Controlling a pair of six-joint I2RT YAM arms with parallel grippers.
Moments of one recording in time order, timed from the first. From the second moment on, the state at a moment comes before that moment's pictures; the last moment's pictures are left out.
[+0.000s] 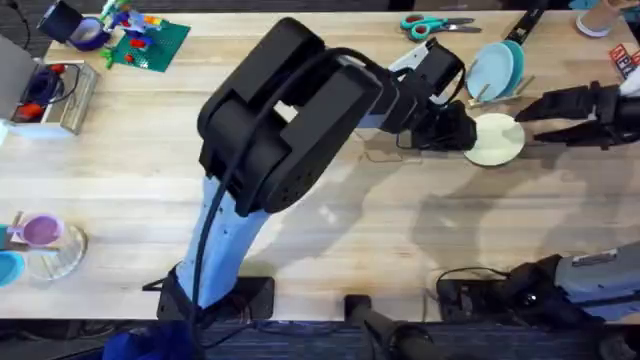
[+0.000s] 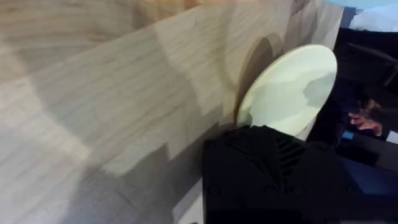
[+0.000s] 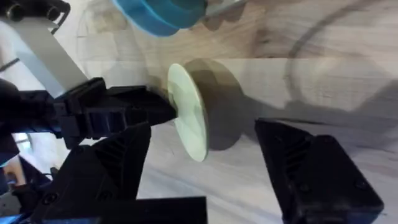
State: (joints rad) left arm -0.81 2.26 1.47 -0.02 0.61 -0.96; right arm -0.73 1.86 1.31 -1.15 -0.72 -0.61
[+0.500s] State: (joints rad) left arm -0.81 2.26 1.47 -0.02 0.61 -0.96; right arm -0.58 1.92 1.31 -1.07 -0.74 -0.61
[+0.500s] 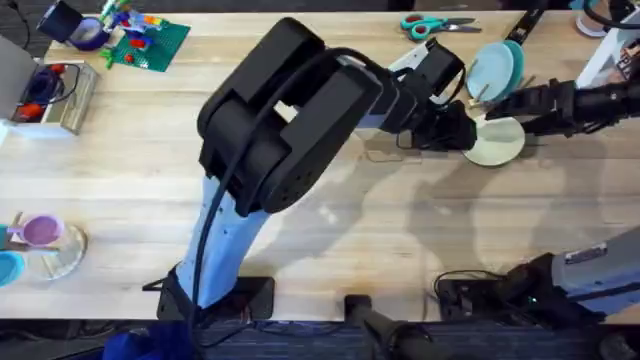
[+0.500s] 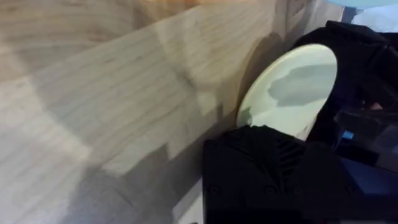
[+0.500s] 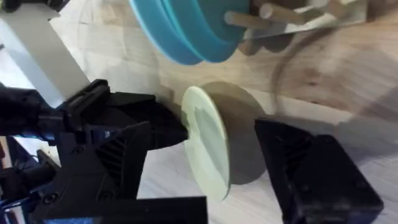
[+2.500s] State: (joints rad) left arm -0.75 2.26 1.47 -0.08 0.74 -0.82; right arm -0.60 1.92 1.31 -1.08 -0.70 -0.61
